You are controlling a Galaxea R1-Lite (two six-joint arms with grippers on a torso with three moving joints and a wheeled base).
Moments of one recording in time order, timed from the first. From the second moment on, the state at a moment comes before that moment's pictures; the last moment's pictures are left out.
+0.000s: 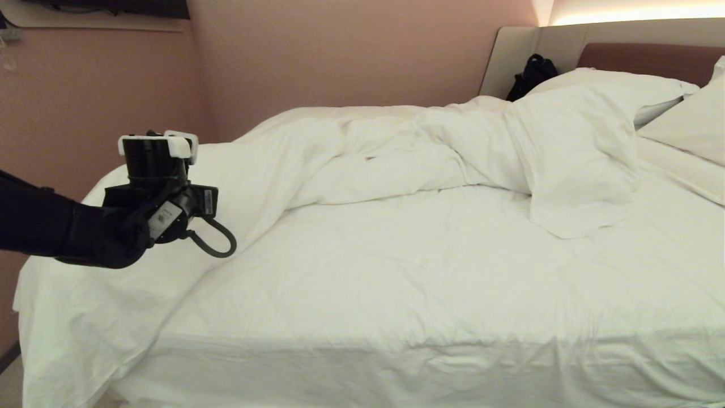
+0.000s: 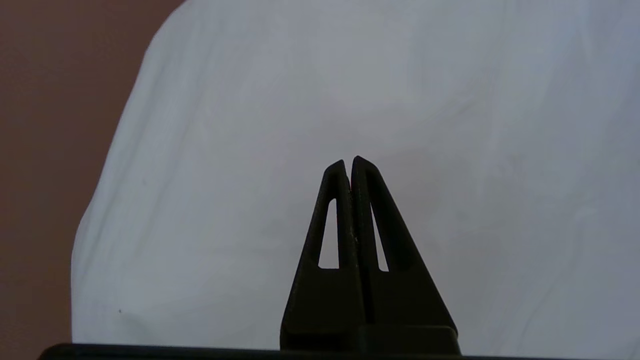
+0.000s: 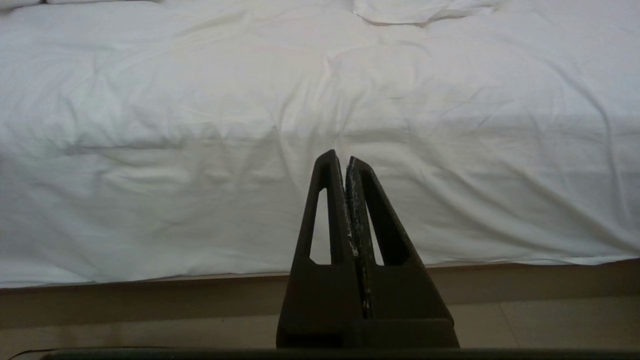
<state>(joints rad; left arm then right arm) -0.12 1.88 -1.09 -0.56 0.53 0.16 -0.01 0.00 0.00 0.00 0.00 0.00</state>
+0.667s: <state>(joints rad) -0.06 1.76 -1.03 -0.48 0.63 0.16 -0.01 0.00 0.00 0.00 0.00 0.00</state>
